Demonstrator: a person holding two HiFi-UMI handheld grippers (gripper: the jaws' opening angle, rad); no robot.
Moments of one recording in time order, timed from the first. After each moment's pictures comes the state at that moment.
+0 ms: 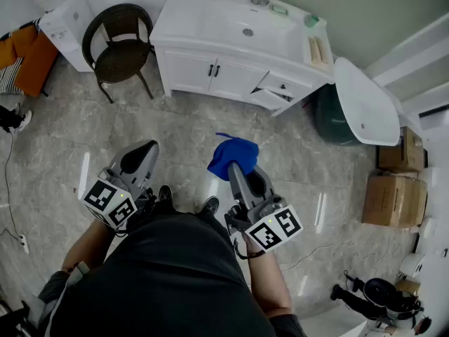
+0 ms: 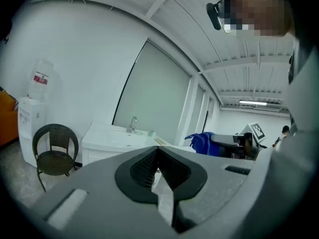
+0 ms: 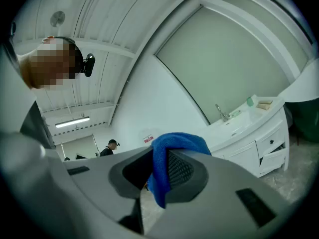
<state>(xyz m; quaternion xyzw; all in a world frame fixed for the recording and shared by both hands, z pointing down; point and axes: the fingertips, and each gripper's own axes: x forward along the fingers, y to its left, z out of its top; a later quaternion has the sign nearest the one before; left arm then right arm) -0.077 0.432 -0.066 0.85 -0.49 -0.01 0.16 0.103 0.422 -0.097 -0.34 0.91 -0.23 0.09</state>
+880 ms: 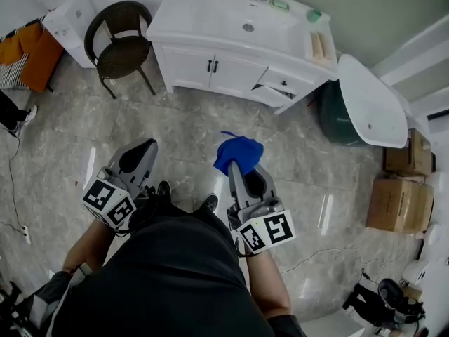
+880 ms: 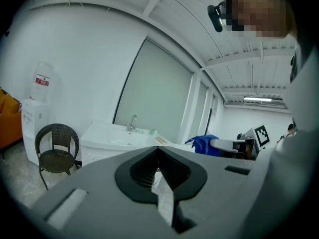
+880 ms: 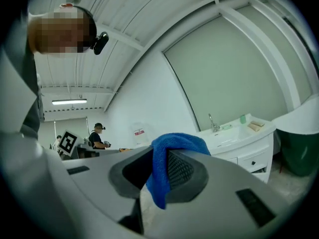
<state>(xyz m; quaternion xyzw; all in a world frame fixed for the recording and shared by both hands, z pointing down) -0.024 0.428 -0.063 0.84 -0.51 0.00 0.17 0.160 0.412 -0.078 -0.38 0.91 -0.15 0.03</state>
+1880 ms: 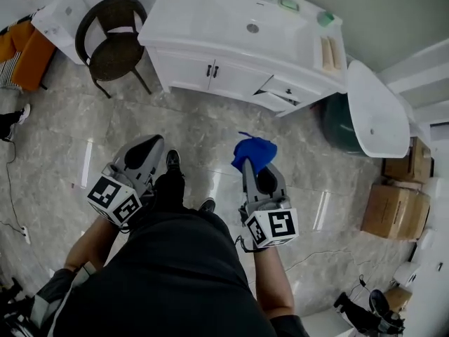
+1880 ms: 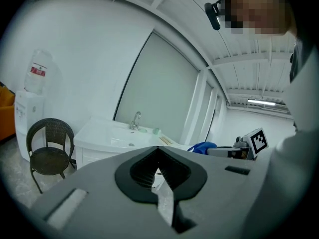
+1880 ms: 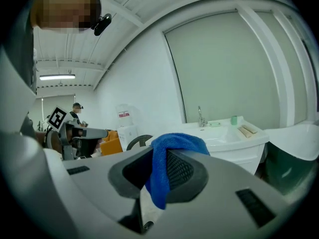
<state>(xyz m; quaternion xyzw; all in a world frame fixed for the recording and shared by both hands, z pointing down) -0.042 0.302 -0.034 0.84 -0.51 0.01 0.19 0.163 0.280 -0.023 -0.43 0.89 -0.13 -0.09</state>
